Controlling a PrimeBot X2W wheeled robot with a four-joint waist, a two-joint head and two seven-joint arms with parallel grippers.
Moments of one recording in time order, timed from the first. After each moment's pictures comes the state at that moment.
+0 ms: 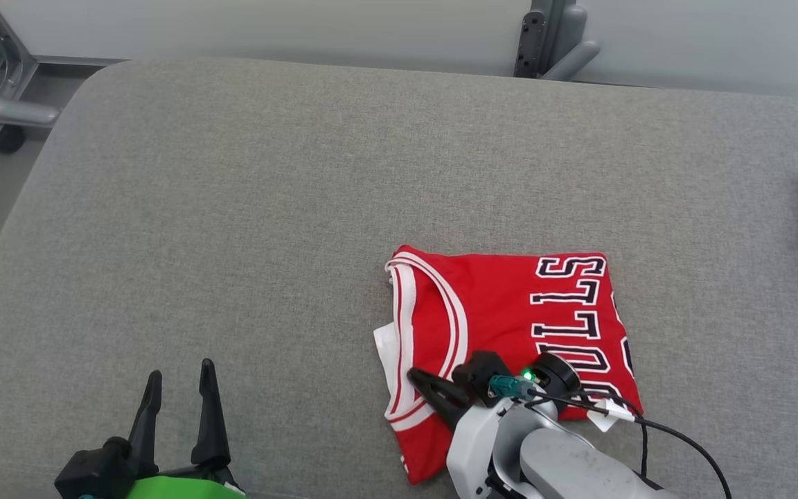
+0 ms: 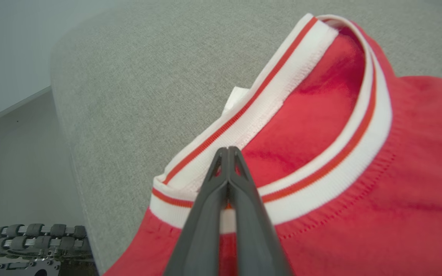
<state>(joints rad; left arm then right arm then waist) 0.09 0.05 -0.06 0.12 -0.39 -0.05 -0.26 -0.51 -0.05 0.89 0.78 0.41 0.13 -0.22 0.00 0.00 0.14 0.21</state>
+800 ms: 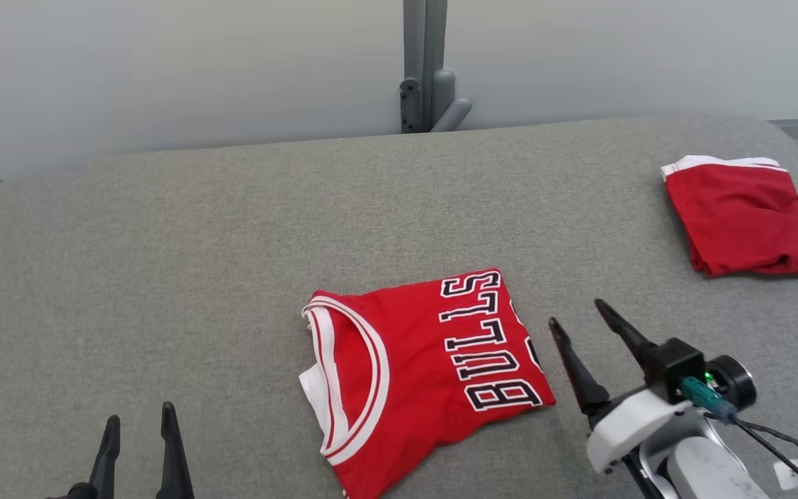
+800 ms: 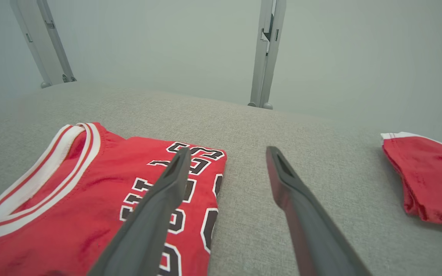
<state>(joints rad) 0.20 0.05 0.04 0.08 -0.32 -0.06 -0.26 -0.19 -0.18 0.31 0.37 0.17 0.13 -0.26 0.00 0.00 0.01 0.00</state>
